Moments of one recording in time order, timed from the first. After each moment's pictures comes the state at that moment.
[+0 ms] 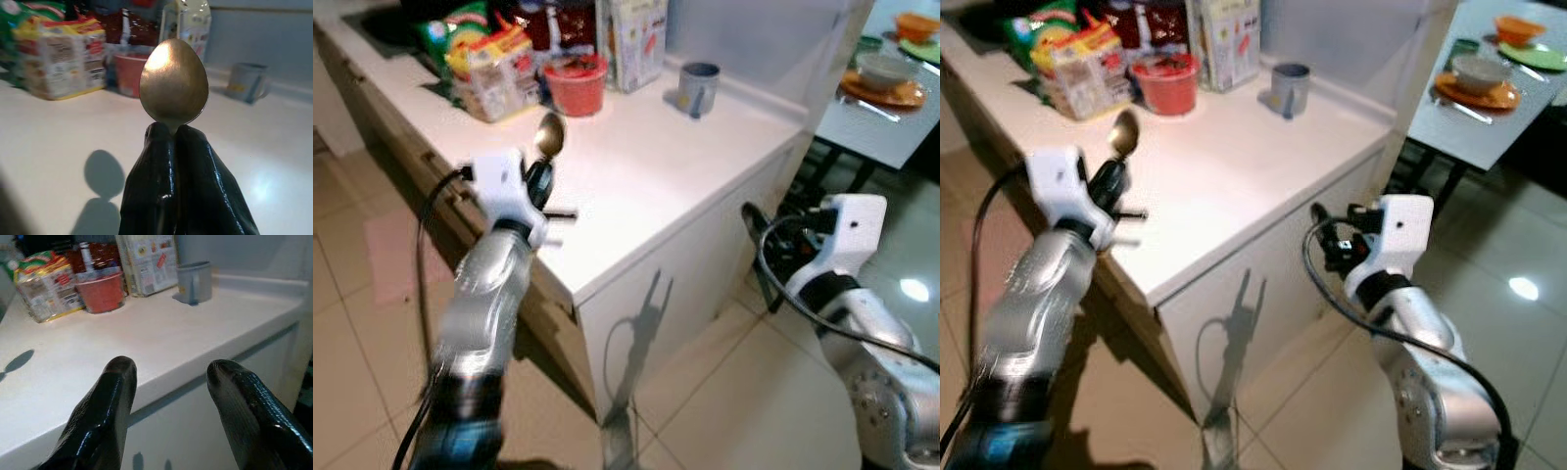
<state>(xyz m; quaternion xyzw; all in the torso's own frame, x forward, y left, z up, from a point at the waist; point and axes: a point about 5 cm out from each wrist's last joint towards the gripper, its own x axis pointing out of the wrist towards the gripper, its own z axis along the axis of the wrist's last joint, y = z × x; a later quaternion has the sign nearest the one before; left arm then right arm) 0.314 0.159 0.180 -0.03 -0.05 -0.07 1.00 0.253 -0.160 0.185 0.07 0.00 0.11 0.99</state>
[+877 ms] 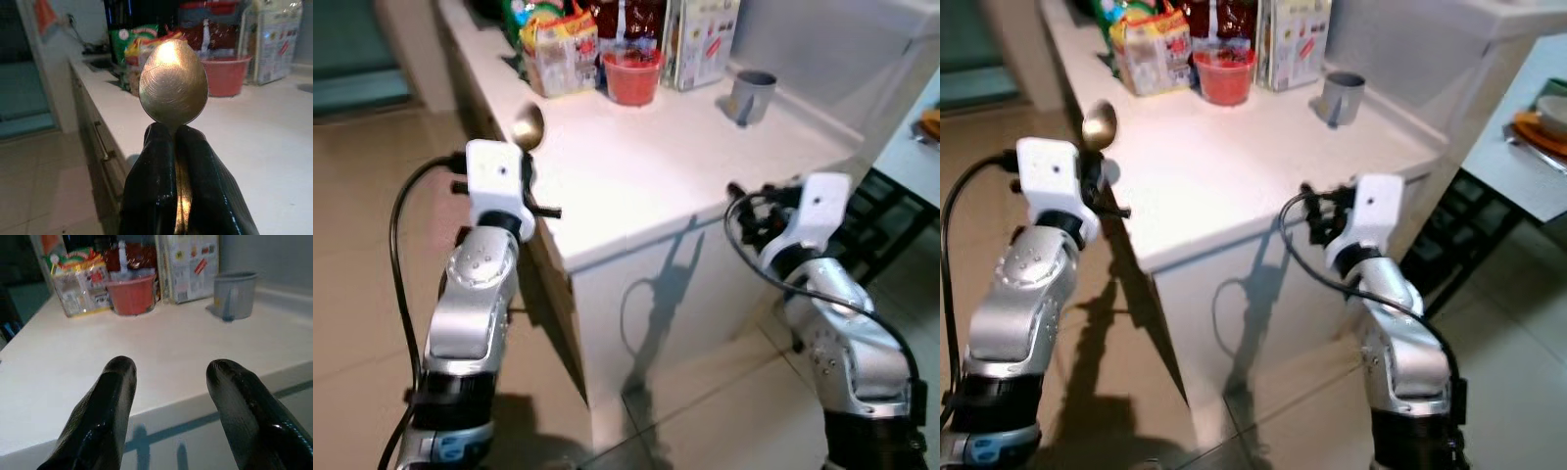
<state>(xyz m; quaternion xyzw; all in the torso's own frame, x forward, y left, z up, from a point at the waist) 0.321 0.157 0.202 0.05 -0.07 -0.01 1.00 0.295 -0.157 0.184 0.06 -0.03 0.07 1.00</state>
